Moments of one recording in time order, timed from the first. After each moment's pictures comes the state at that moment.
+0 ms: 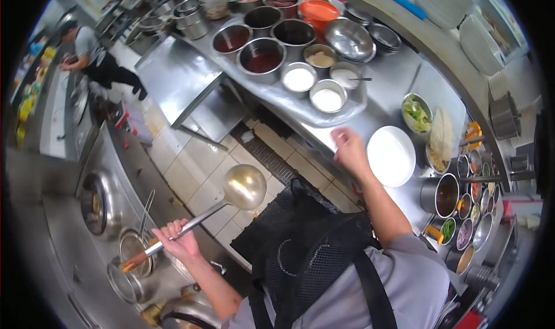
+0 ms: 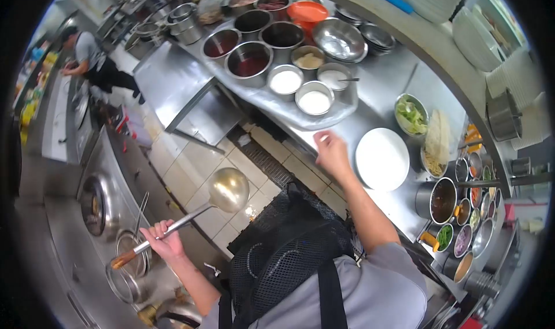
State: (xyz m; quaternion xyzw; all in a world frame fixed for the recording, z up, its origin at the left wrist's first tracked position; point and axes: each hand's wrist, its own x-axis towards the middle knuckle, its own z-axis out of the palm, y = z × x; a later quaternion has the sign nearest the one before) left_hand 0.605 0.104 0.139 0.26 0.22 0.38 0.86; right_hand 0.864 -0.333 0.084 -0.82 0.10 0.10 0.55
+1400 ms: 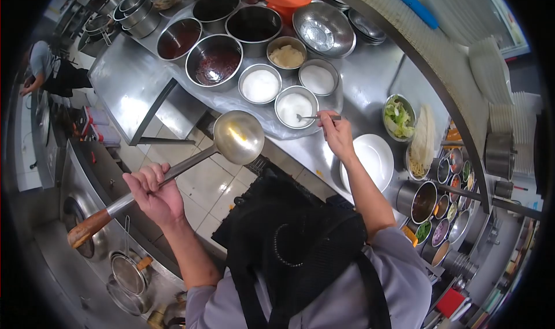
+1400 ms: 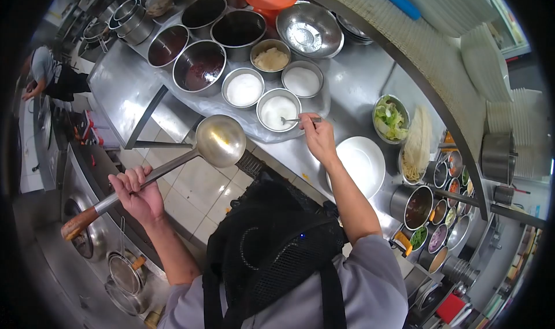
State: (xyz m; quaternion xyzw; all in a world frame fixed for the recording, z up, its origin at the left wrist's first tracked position) left_hand 0.884 0.018 0.182 0.39 0.05 0.24 0.89; right_hand 0.987 -0.393 0.052 -0.84 0.07 0.05 0.54
